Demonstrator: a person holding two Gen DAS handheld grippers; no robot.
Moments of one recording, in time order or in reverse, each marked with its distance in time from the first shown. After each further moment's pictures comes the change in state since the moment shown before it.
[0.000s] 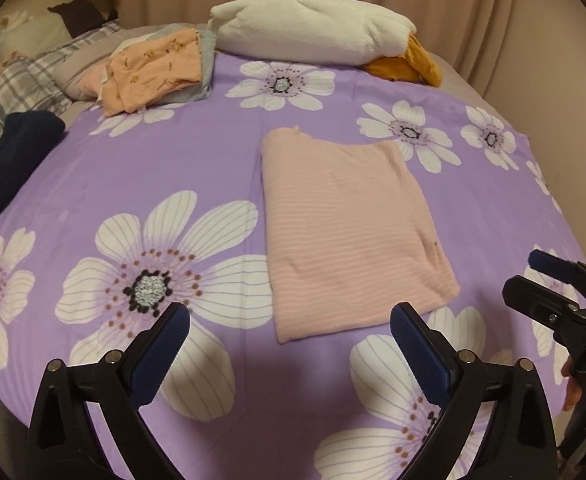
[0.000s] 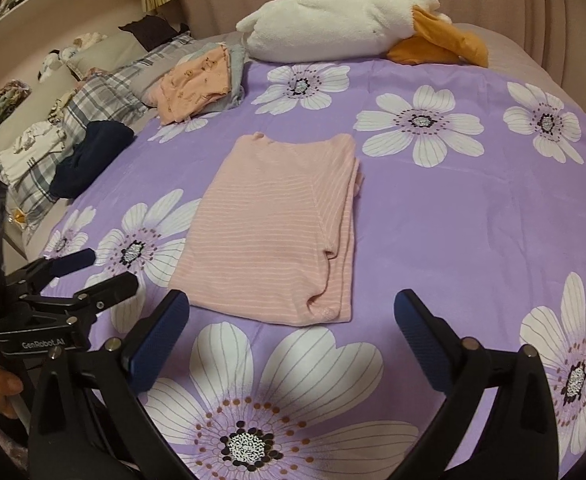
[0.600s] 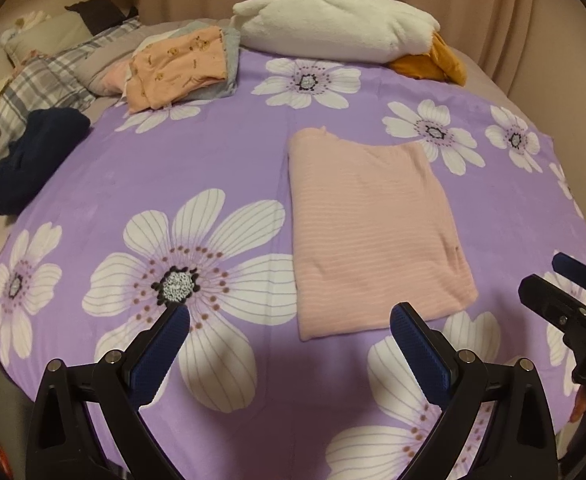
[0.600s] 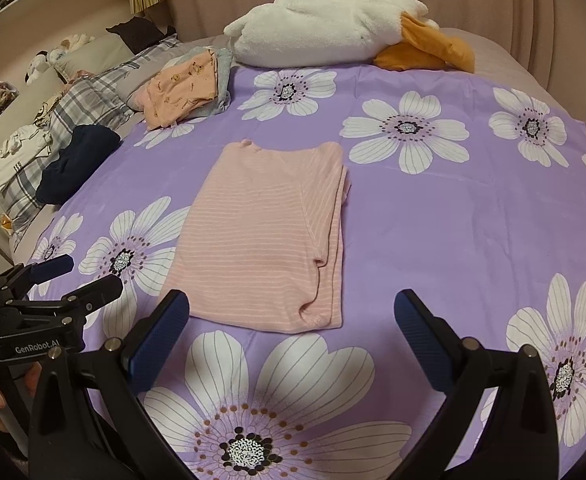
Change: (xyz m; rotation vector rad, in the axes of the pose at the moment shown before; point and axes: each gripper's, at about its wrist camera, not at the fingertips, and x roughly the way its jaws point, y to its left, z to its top) left arm -0.005 0.003 0.006 -0.027 0.033 0.082; right arm -0.006 0.006 0.006 0.011 -0.012 -0.059
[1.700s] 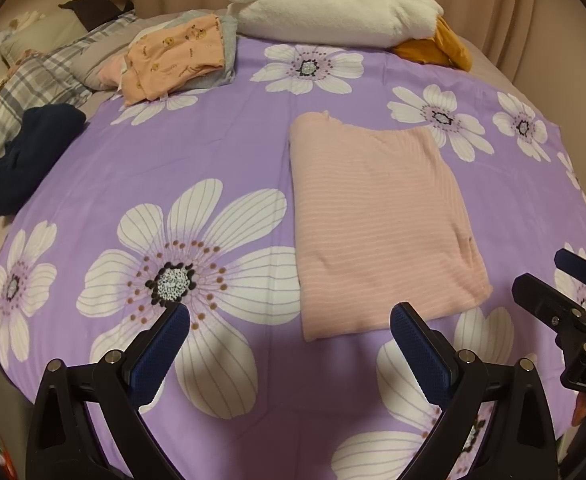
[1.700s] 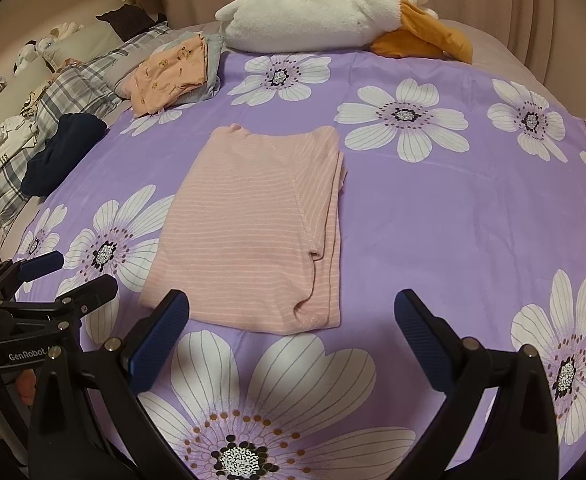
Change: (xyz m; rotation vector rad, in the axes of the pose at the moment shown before) left arm 0.016 -0.001 0.003 0.017 0.032 0.020; right arm 0.018 0.005 -0.002 -0.003 0.040 -0.045
